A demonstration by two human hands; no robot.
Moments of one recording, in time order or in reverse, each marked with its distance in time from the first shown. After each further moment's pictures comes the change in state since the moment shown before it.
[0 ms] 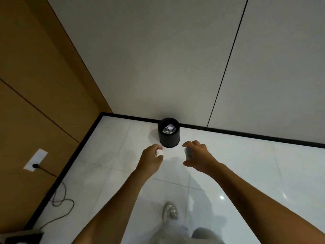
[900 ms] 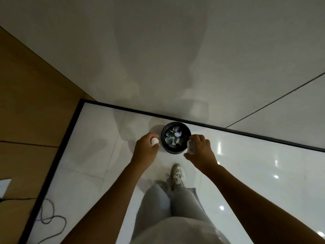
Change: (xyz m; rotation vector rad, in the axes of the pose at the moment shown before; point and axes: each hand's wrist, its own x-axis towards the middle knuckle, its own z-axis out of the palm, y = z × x) left_hand 0.507 -0.038 -0.041 0.000 -0.106 -0.184; right_hand 0.495 0.023 -0.025 0.081 -0.024 0.215
